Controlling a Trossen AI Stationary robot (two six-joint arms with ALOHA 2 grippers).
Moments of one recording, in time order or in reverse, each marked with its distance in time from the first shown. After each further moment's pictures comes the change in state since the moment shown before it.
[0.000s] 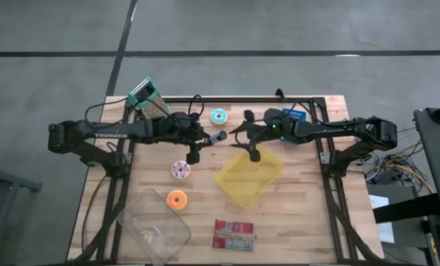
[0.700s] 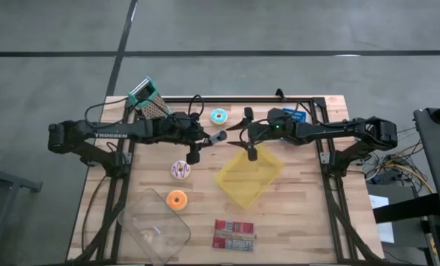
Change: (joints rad) left arm 0.000 0.000 0.000 0.000 0.003 0.001; right arm 0.019 0.000 0.001 0.148 0.024 0.054
